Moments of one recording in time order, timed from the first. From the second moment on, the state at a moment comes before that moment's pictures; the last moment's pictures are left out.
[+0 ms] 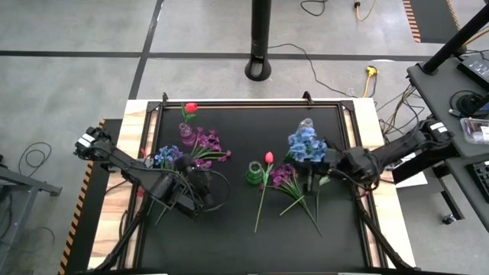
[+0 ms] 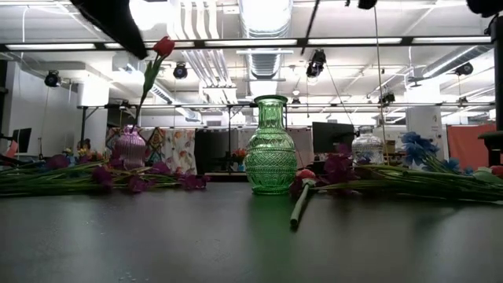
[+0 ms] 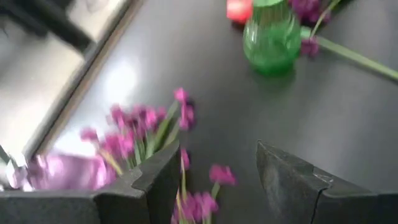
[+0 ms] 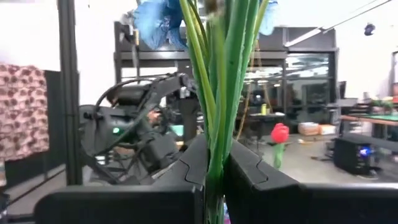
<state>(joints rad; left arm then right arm) -0.53 1.48 1.26 -1.17 -0.72 -0.90 0.30 1.11 0.55 0.92 0.37 -0.12</state>
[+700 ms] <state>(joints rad) -0.57 1.48 1.25 -1.26 -0.67 -1.04 0.18 1.37 0.60 1.04 0.37 -0.09</state>
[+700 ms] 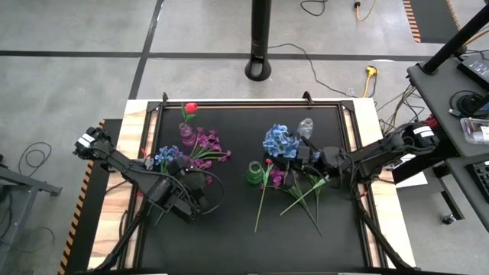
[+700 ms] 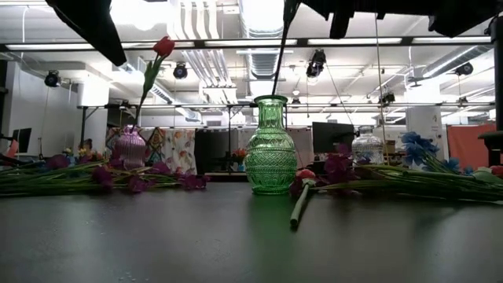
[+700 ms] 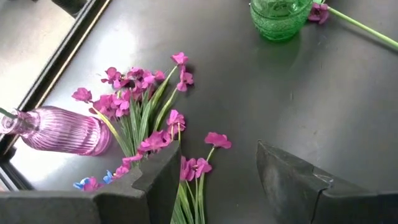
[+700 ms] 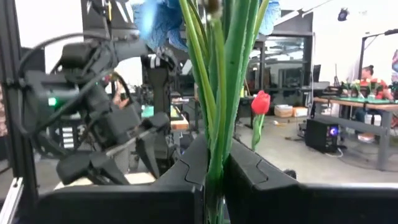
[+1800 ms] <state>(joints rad) -0.57 1.48 1.25 -1.25 -0.69 -1.11 0.14 1.50 0.60 1.03 0.42 -0.06</state>
